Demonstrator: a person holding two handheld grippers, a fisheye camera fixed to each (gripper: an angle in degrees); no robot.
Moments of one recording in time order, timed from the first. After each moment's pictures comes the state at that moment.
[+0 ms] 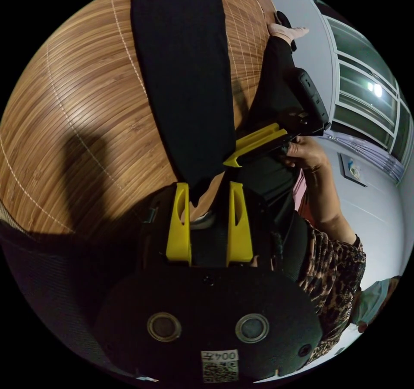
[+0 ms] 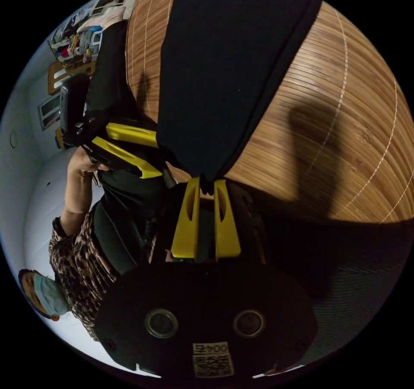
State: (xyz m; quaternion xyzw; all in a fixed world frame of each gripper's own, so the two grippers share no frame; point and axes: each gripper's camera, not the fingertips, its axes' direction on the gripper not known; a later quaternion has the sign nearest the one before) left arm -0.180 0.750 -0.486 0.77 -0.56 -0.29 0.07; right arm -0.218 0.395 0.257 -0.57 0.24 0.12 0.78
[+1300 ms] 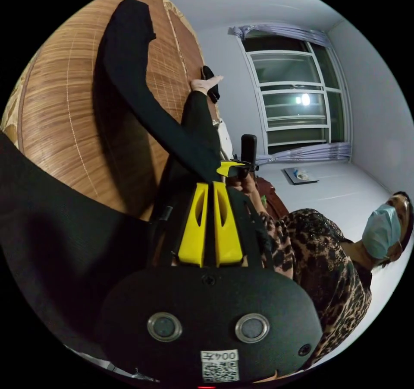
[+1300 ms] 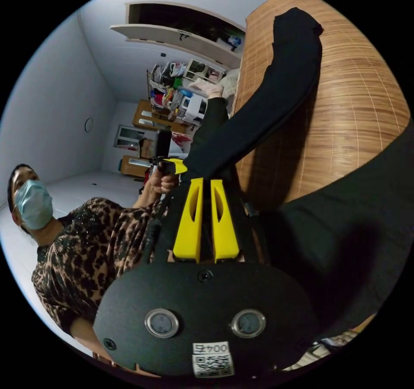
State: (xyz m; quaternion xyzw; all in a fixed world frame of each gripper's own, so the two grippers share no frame) left arm -0.288 0.610 -0.387 0.74 -0.67 -0.04 0.01; right arm -0.317 0.532 0.093 -0.29 0.06 0.01 0.96
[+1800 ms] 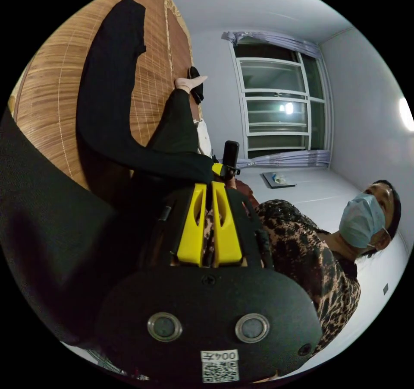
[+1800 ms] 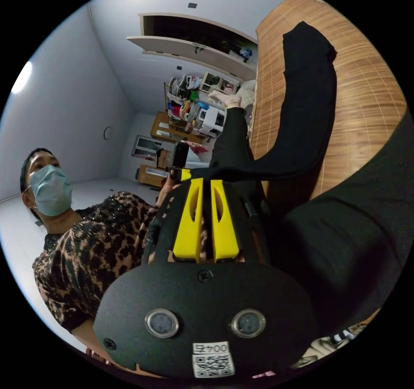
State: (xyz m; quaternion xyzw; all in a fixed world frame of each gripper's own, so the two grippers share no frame) left arm -0.289 0.592 -0.340 0.75 -0.66 0.04 0.05; right arm -0.344 0.546 0.058 -0.24 0.00 0.01 0.97
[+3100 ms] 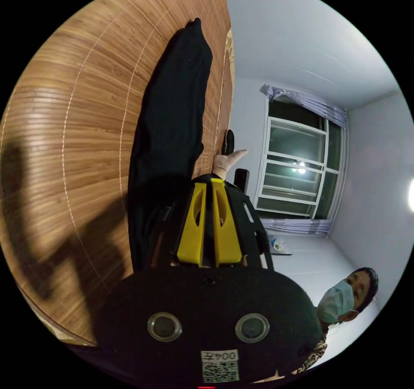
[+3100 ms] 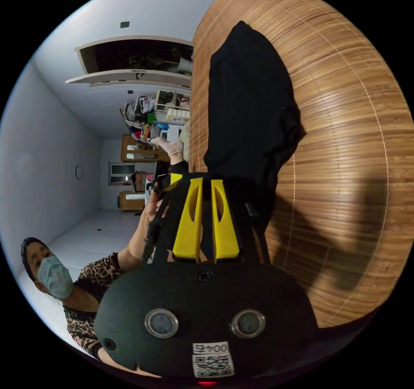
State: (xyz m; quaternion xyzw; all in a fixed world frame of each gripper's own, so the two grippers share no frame) left arm 0.075 0.828 -0.240 0.83 -0.55 0.09 -0.04; right arm -0.195 0.213 0.182 -0.24 0.09 0.10 0.96
